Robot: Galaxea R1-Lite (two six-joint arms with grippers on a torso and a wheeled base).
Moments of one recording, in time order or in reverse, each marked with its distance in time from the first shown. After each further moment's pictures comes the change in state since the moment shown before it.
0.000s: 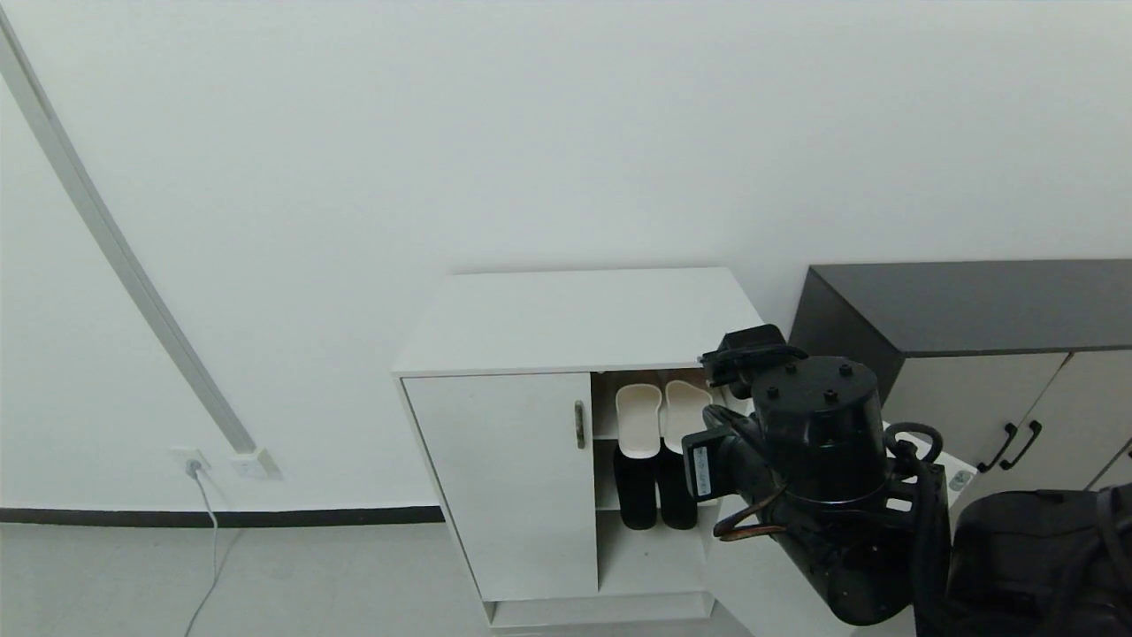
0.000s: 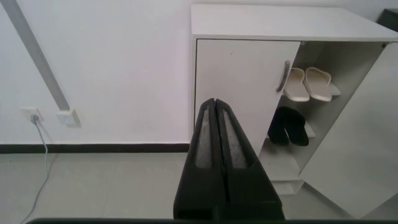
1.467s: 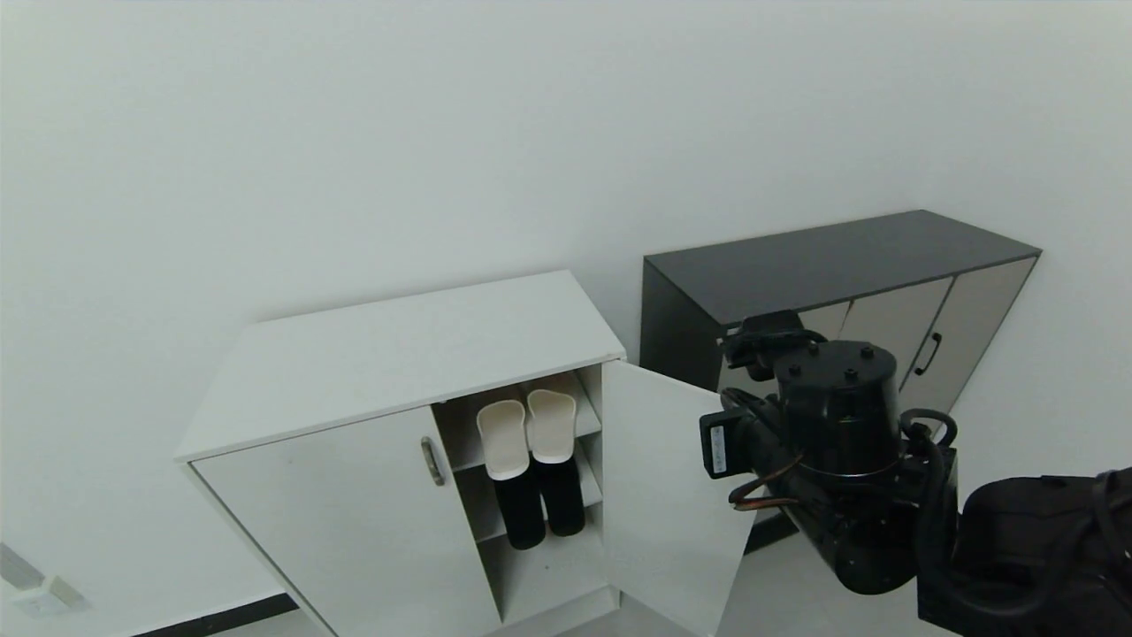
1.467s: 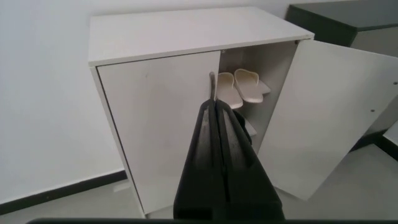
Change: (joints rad) left arm 0.002 0.000 0.000 0.000 0.000 0.000; right arm -0.073 0.006 0.009 -0.050 0.006 -0.035
